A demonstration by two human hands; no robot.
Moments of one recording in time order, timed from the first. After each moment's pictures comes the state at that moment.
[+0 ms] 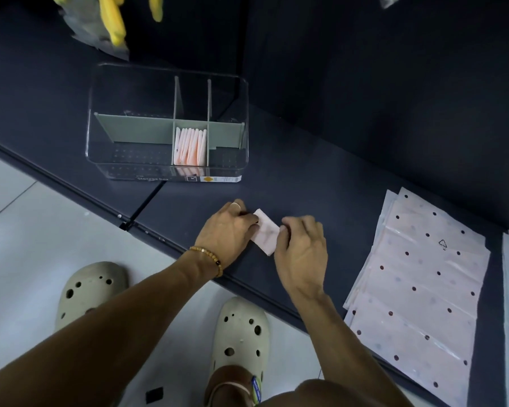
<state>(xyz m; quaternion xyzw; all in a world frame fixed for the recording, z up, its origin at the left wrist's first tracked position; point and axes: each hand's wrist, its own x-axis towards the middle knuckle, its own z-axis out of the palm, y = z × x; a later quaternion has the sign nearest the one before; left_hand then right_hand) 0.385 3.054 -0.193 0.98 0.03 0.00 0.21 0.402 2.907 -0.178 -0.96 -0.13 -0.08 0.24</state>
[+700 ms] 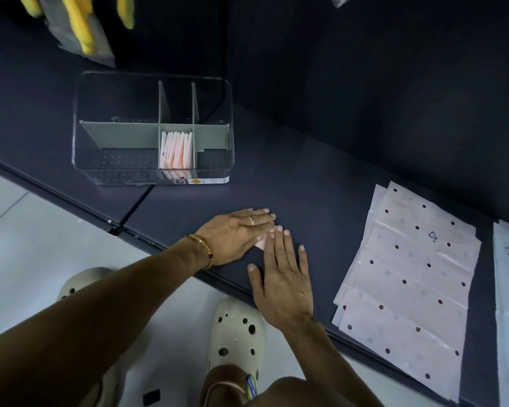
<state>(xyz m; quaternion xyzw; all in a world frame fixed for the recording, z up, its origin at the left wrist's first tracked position) 0.406 3.054 -0.212 0.96 -0.23 -0.04 0.13 0.365 2.878 -0.213 -0.96 -0.25 0.09 0.07</state>
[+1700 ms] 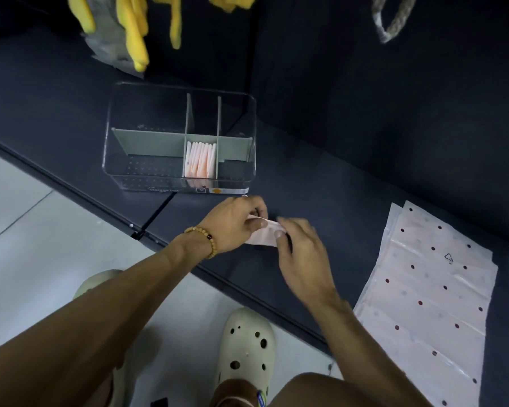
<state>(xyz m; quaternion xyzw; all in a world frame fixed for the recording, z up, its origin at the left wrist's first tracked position) 0.406 3.080 -0.150 0.93 -0.02 -0.03 0.38 0.409 2.904 -0.150 -0.93 -0.22 0.06 0.30</state>
